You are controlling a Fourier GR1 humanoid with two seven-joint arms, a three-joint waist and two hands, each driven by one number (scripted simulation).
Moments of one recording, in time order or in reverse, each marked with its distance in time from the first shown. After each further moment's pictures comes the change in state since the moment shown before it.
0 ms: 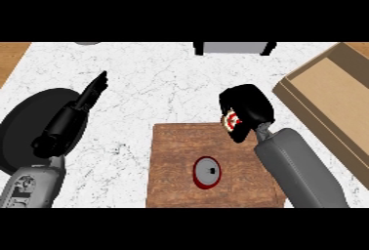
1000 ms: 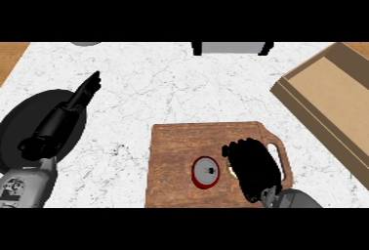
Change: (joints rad) left arm 0.016 0.052 -0.007 -0.016 0.051 0.011 0.002; right arm 0.291 -0.135 0.308 -0.466 -0.016 0.346 0.386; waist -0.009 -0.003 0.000
